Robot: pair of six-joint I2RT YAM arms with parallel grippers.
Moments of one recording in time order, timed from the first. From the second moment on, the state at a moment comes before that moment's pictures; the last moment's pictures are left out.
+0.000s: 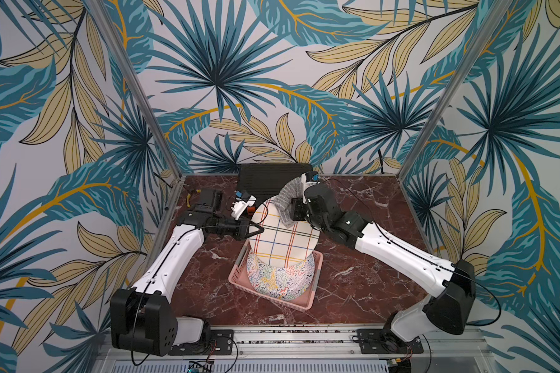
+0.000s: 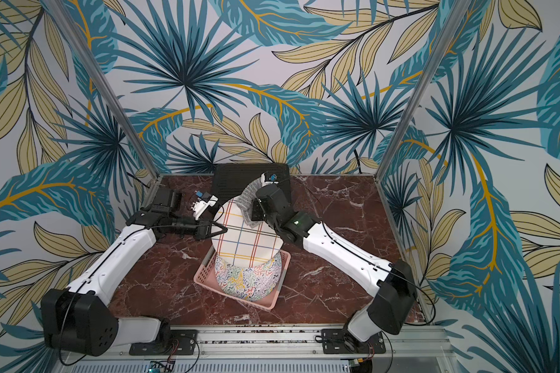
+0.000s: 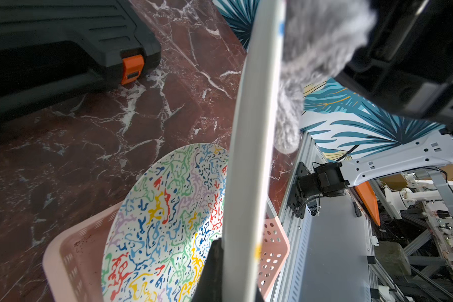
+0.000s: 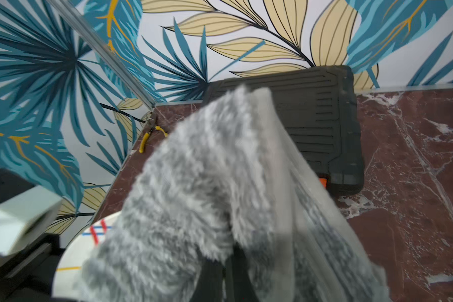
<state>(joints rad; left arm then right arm) -0.14 1.34 1.13 -0.75 0.95 0.11 0.79 1.56 1.42 -0.37 0.34 0.56</state>
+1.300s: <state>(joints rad) -0.14 1.35 1.12 -0.75 0.92 0.12 0.72 1.41 1.09 -0.32 0.33 0.64</state>
